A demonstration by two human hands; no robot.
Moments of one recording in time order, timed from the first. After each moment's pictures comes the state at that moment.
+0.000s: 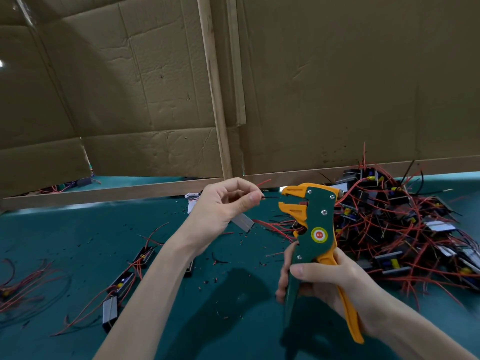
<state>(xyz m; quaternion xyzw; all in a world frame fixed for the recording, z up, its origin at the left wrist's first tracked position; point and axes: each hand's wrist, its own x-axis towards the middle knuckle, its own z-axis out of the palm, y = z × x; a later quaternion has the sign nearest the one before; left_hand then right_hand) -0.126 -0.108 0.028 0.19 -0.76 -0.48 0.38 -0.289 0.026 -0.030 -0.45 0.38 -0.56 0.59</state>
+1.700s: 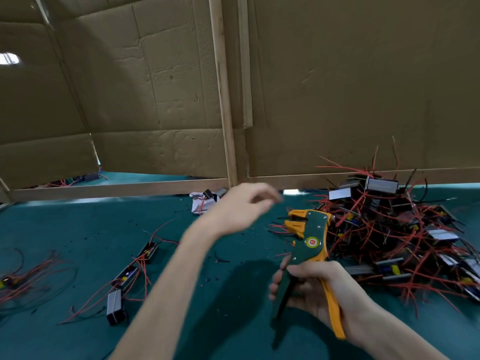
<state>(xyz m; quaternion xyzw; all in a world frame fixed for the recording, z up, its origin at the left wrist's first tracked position) -0.150 -0.117 0.040 0.29 -0.88 -0.30 0.21 -0.280 0.015 -0.039 -0.23 0.35 -0.57 0.70</state>
